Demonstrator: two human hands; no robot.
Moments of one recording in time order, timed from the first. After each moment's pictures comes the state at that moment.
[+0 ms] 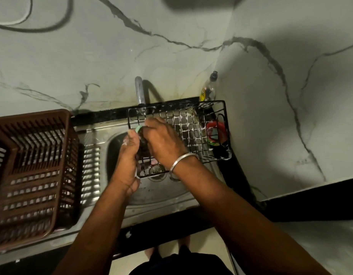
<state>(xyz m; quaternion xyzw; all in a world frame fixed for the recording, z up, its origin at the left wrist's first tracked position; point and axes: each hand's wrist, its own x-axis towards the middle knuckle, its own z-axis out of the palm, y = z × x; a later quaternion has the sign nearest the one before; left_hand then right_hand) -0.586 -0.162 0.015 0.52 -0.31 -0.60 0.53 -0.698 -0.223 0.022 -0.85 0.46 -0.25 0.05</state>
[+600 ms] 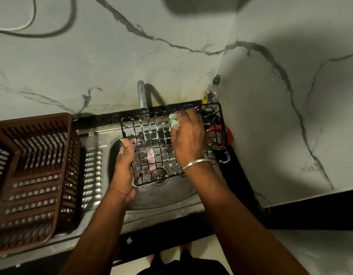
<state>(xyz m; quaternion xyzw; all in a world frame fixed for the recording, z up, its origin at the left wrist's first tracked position) -0.571 -0.165 -0.007 0.54 -0.26 -0.59 0.54 -0.725 -0.233 0.027 -0.66 0.66 -0.36 0.05</state>
